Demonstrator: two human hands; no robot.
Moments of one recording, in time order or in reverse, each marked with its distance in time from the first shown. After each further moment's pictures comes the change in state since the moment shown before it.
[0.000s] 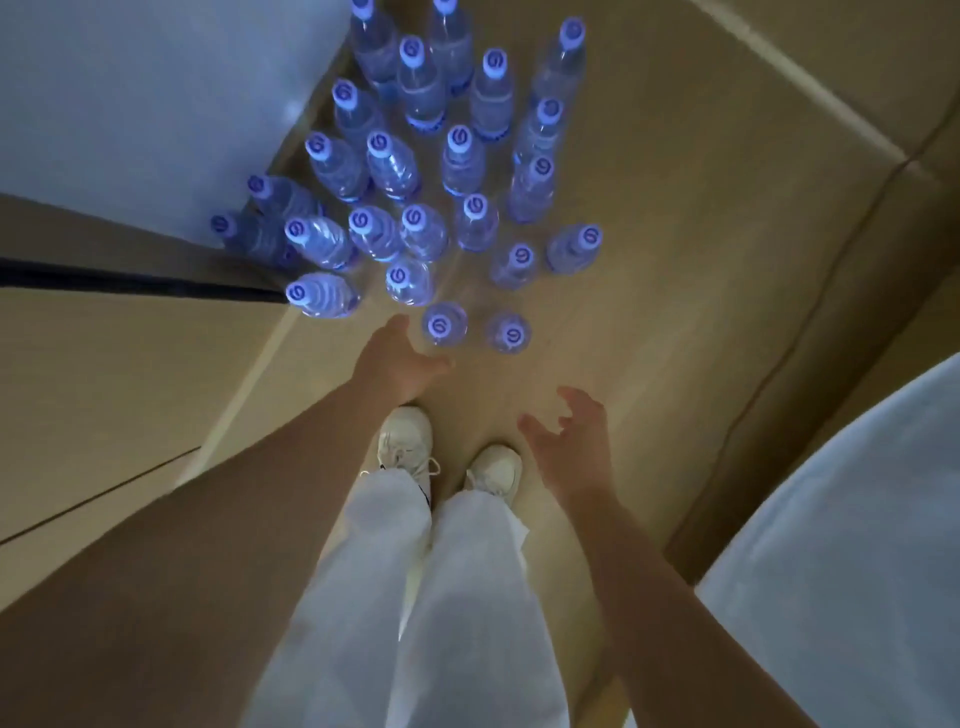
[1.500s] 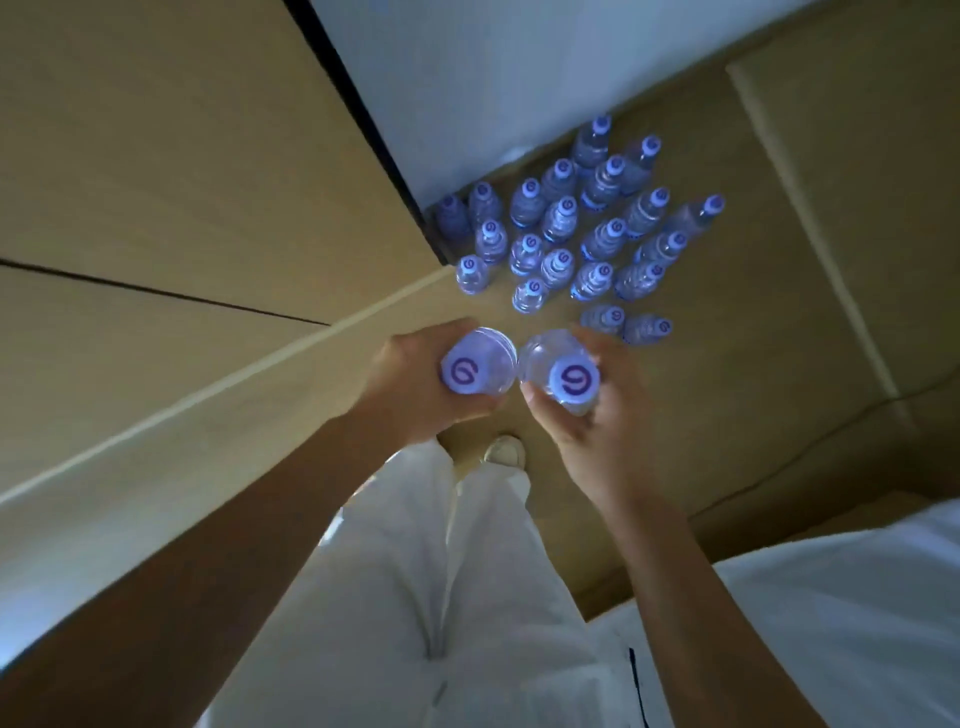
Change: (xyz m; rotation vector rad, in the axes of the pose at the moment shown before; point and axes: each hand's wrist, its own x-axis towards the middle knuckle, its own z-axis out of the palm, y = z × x) left_hand -0.308 -0.009 -0.119 -0.444 0.380 0.229; right_hand -0.207 -0.136 -0.067 -0.169 -0.176 -1.019
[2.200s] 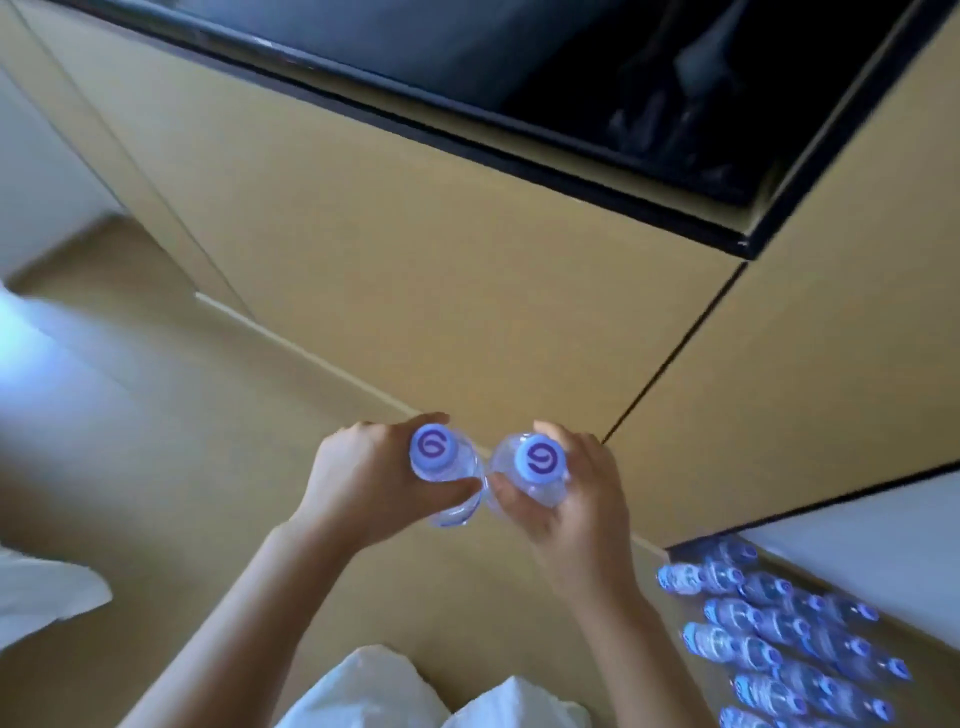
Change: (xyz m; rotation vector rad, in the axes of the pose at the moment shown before) left_hand -0.415 -0.089 -0.223 0.216 0.981 -0.537; right_hand -0.201 -0.349 0.160 -0.074 -0.592 -0.883
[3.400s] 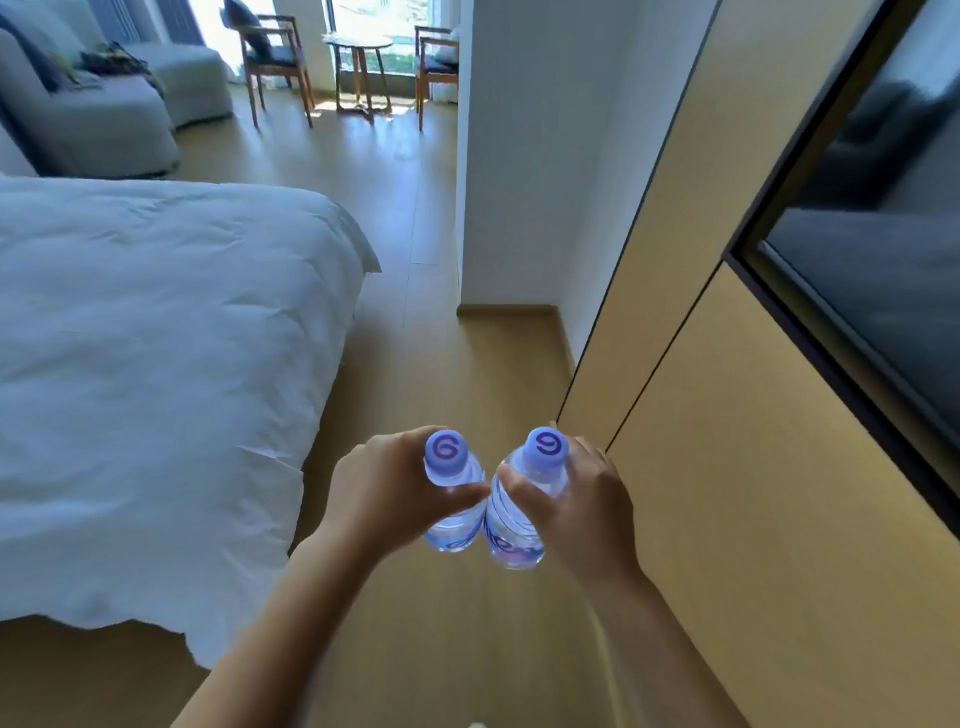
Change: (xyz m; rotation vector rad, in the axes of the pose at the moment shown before) left_hand 0.127 -0.521 -0.277 -0.190 0.588 -0.870; right_hand 0.275 -0.418 0.542 0.254 -0.676 -0.684
